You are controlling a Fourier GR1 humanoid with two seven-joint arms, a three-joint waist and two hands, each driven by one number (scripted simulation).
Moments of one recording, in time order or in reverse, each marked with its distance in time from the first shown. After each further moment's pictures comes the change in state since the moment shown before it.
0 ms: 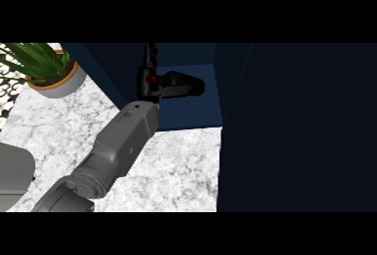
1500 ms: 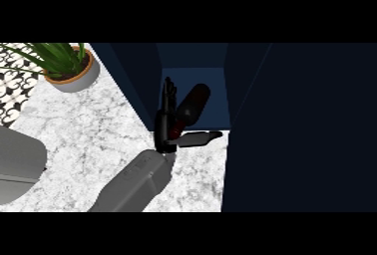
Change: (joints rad) left arm 0.481 0.001 -0.626 -0.695 0.368 0.259 0.060; right arm 0.018 -0.016 -0.032 -0.011 0.012 -0.030 0.014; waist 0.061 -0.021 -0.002
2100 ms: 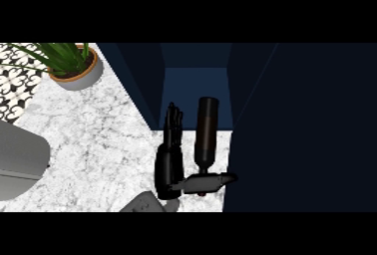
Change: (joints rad) left arm 0.285 0.041 -0.171 -0.495 -0.140 0.198 0.099; right arm 0.048 0.010 0.023 -0.011 0.010 -0.004 -0.027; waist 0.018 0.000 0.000
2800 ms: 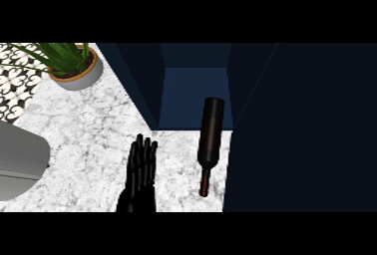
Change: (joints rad) left arm 0.287 0.194 -0.105 -0.465 -0.146 0.085 0.098; right arm 0.001 -0.030 -0.021 0.003 -0.015 0.049 0.028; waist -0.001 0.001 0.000
